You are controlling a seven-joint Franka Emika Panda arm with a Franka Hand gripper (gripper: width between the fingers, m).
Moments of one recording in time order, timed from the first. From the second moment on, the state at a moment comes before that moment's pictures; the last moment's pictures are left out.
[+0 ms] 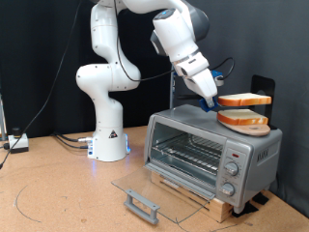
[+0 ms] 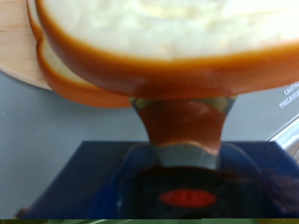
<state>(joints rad) -0.05 -0.46 0.34 -2.57 0.79 2.32 -0.77</state>
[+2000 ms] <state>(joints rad) -0.27 -0.48 -0.05 -2.60 0.47 2.03 -1.26</state>
